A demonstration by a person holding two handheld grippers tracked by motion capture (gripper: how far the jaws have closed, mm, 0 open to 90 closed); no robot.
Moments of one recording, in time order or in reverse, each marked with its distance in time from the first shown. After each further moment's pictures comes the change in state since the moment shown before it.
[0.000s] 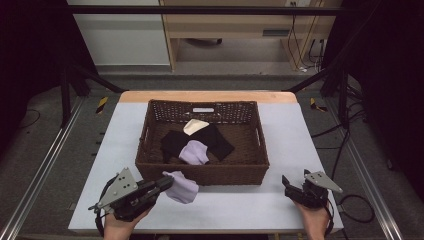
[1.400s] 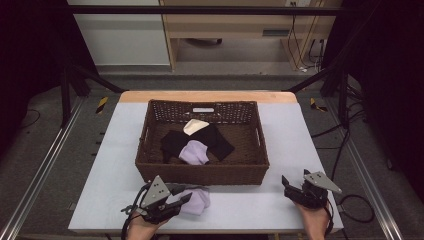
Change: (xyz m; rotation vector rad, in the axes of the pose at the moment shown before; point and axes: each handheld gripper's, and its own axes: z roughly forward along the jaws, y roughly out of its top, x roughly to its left) left arm -0.001 -0.044 0.053 0.159 0.043 -0.005; right arm 0.001 0.000 0.000 -0.002 0.001 -0.014
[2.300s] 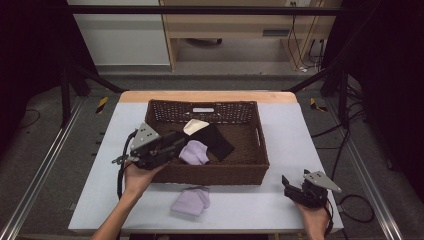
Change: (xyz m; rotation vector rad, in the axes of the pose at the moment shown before) left arm 0.069 0.104 0.011 -0.115 0.150 -0.023; right arm 0.000 0.000 0.001 0.009 -0.009 0.000
